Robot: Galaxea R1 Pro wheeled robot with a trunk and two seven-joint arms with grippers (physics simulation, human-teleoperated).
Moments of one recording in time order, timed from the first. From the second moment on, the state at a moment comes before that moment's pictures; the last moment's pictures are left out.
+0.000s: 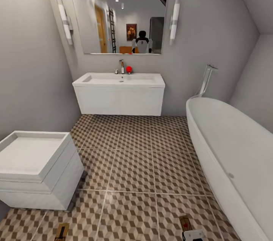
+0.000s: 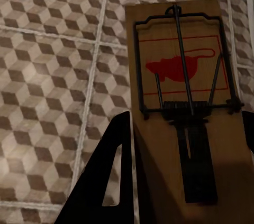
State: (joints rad) left arm -0.30 0.05 -0.92 0.07 1.10 -0.80 0.02; right arm -0.20 0.03 0.10 -0.42 0.09 -0.33 -0.19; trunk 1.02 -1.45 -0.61
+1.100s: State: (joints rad) left arm -0.30 0.05 -0.92 0.07 1.10 -0.79 0.02; right arm -0.20 0.03 0.10 -0.42 0.09 -0.33 -0.19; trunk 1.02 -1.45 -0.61
